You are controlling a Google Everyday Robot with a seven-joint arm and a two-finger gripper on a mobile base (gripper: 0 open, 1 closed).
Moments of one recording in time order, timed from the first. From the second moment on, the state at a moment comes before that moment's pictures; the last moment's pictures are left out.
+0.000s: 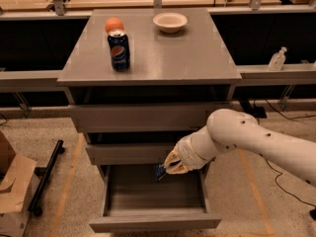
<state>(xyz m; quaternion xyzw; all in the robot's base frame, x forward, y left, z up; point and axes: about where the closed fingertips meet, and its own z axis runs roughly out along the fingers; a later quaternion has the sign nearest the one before) 0.499 -0.046 0.629 -0.89 0.35 0.04 0.29</state>
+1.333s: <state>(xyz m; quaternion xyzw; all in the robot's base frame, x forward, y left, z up) 0.491 -0.039 0.764 -0.92 0.26 0.01 0.30</state>
